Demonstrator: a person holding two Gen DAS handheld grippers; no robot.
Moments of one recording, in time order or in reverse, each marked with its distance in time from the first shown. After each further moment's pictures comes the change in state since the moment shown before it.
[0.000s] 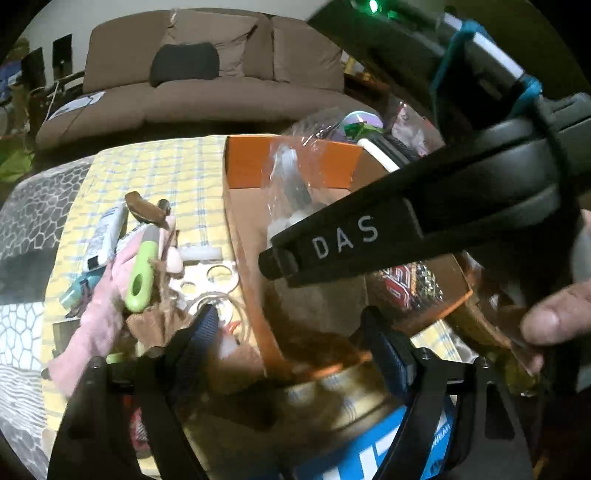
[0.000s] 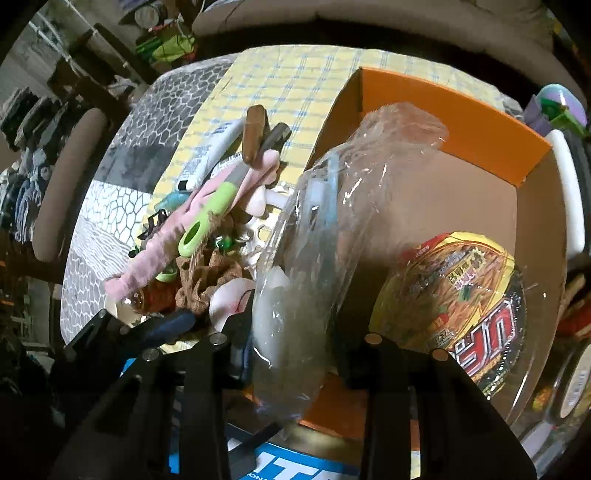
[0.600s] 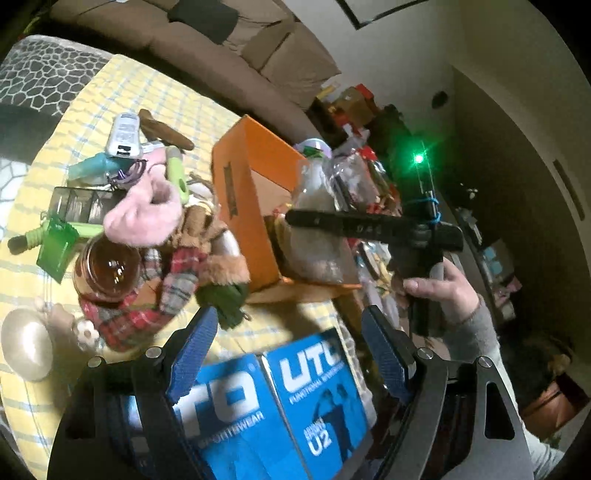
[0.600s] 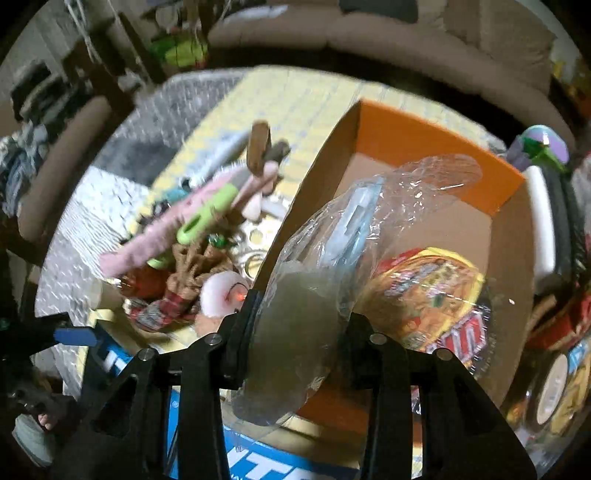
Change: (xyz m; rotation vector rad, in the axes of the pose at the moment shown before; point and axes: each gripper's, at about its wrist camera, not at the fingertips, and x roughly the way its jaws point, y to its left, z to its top) left arm -0.076 0.120 -0.066 -0.373 0.009 -0.511; right arm -0.007 0.021 -0.009 -0.111 -0.072 -0.108
